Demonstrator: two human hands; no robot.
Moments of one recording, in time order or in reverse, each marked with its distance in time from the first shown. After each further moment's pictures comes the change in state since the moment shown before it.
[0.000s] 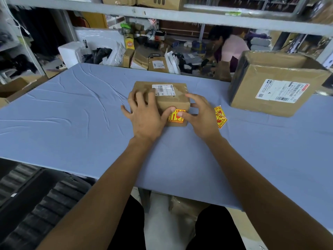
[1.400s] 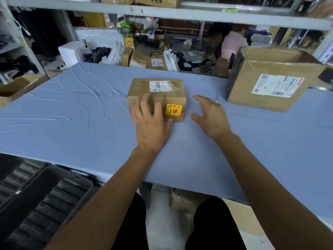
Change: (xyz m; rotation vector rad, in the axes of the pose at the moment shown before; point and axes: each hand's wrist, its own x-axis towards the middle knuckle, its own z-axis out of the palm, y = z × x) left_hand -0.043 0.007 0.003 0.026 0.120 0.214; right_hand -0.015 0.000 -0.038 -0.392 -0.108 0.026
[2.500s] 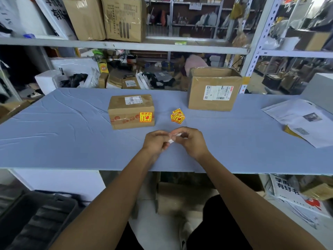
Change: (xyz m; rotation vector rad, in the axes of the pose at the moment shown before) left_hand -0.044 0.087 -0.052 -1.284 -0.693 -0.770; right_hand -0.127 -0.008 -0.038 0.529 0.069 0.161
